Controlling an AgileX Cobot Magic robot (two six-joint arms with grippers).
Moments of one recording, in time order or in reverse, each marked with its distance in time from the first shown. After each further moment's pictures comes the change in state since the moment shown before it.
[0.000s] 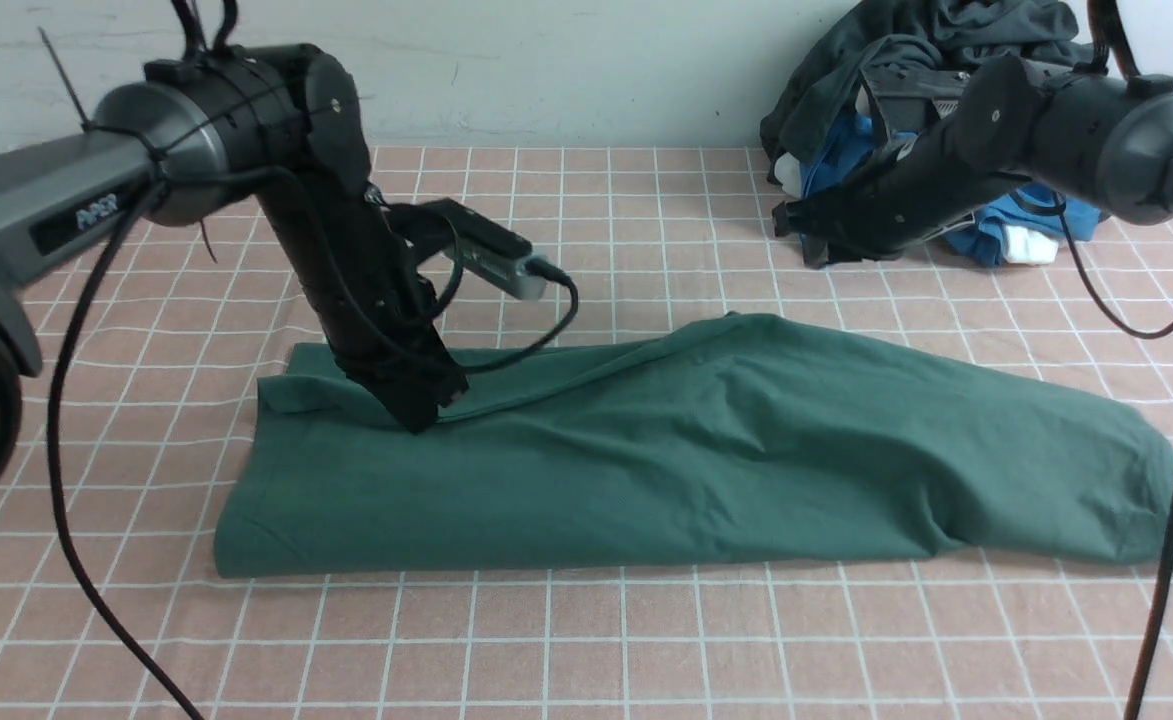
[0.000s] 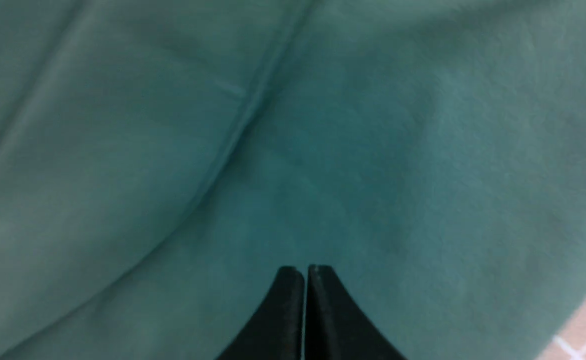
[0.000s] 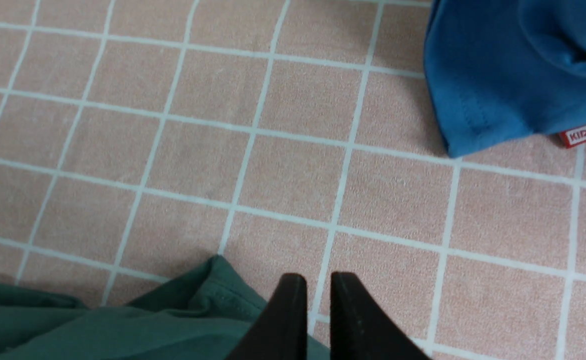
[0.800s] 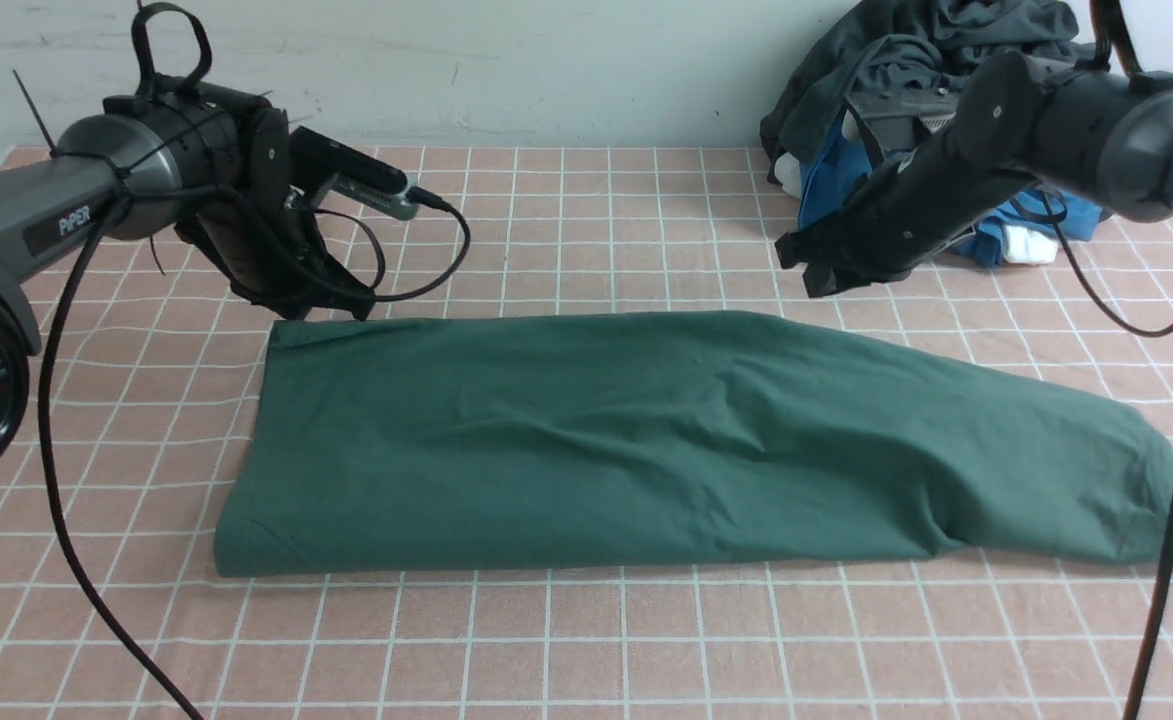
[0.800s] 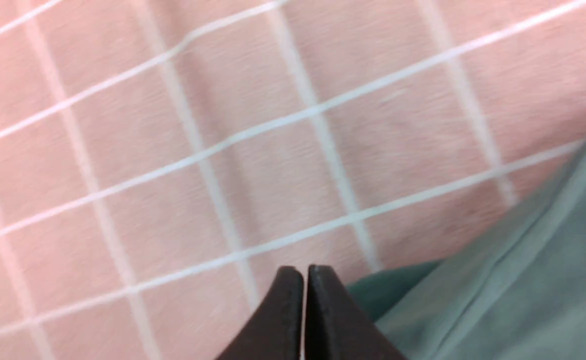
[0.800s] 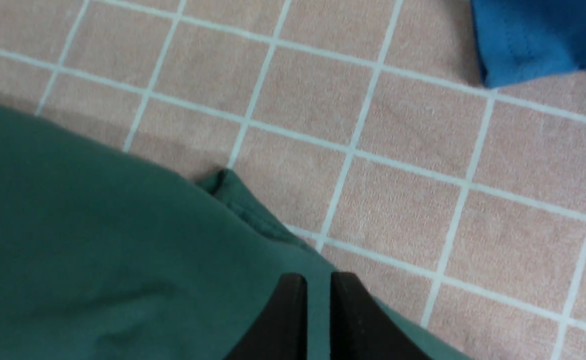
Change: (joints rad) right arm 0.000 -0.006 -0.004 -0.014 0.138 -0.104; left arm 0.163 0.086 -0.093 0.334 -0.377 -0.437
